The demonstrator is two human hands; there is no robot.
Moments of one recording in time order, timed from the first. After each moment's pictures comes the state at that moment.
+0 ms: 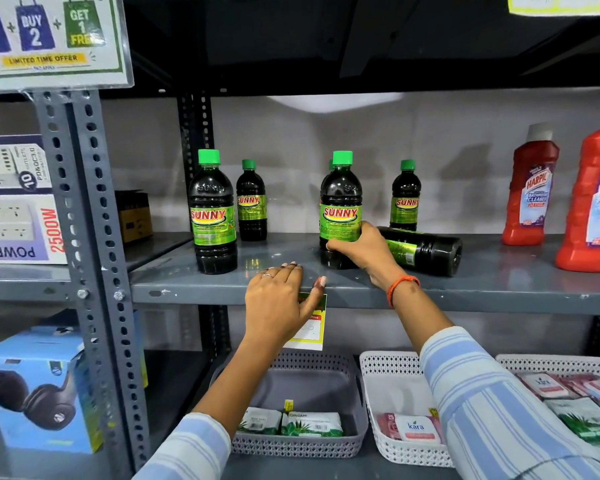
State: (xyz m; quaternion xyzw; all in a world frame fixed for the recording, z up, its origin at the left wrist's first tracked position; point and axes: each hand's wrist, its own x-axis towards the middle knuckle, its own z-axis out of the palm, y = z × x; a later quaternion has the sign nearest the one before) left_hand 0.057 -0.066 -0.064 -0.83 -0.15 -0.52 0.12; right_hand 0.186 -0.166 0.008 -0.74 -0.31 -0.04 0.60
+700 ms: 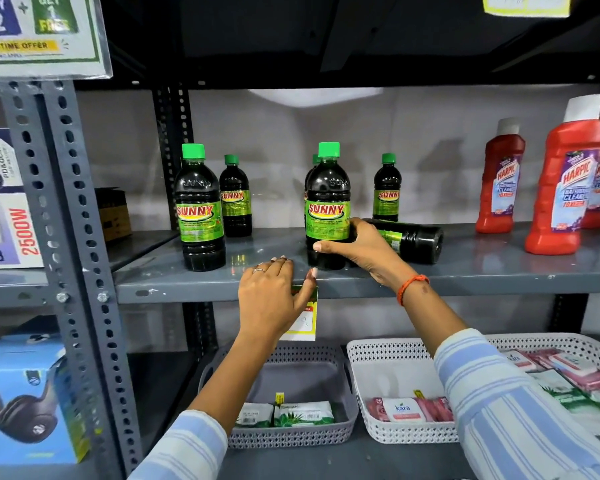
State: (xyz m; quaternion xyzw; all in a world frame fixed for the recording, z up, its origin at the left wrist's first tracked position) left_hand 0.059 -0.065 -0.065 -0.84 -0.16 -0.50 0.11; right_hand 0.174 -0.193 0.005 -0.73 -0.38 0.01 0.57
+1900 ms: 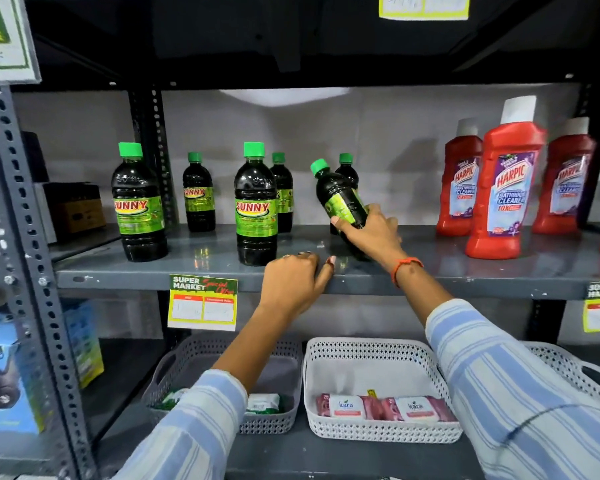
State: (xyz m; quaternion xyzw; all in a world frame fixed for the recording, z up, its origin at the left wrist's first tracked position) left_hand 0.135 -0.190 -0.042 -0.89 -0.11 -0.44 0.09; right_hand 0.258 -0.290 0.014 -0.84 -0.28 -0.15 0.44
